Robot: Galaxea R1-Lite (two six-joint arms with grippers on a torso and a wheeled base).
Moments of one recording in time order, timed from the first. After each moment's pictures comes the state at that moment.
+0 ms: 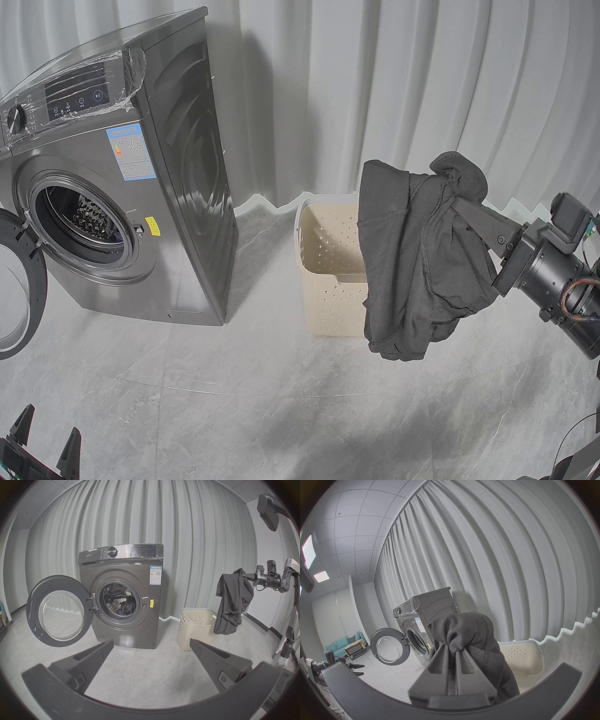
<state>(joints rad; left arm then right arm) 0.00 0.02 -0.02 0.01 -0.01 -0.04 0.67 1.37 -0.54 -1.06 -0.04 0.15</state>
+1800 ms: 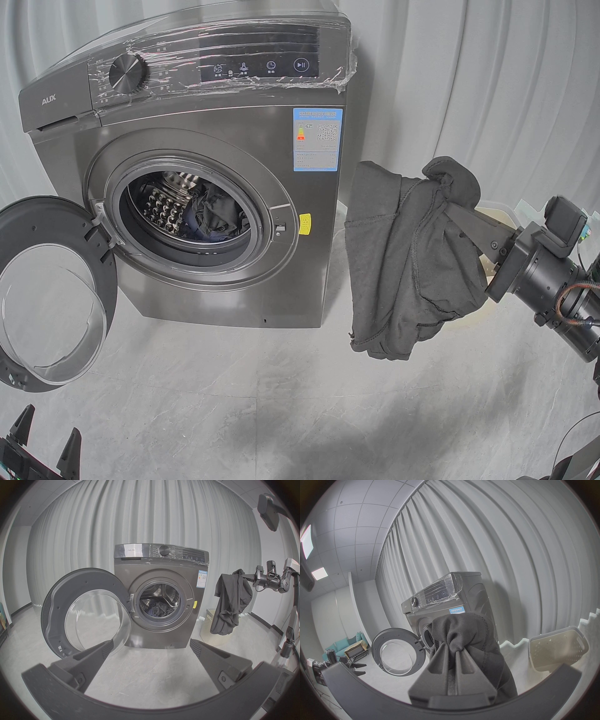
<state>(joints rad) 0.00 0.02 -0.02 0.01 -0.01 -0.04 0.69 1.38 -0.53 -1.06 -0.03 0.15</state>
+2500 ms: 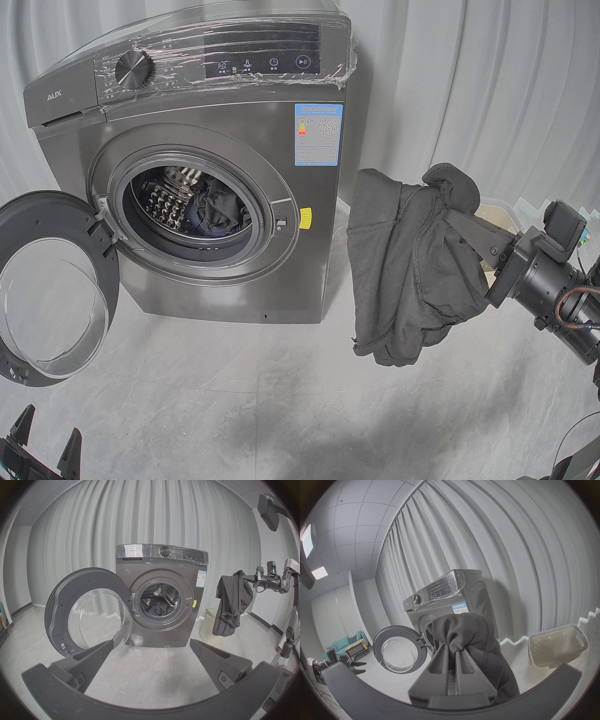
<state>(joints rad) 0.00 0.02 -0.02 0.01 -0.01 -0.04 0.68 1.38 -0.52 -1.06 -0.03 0.15</state>
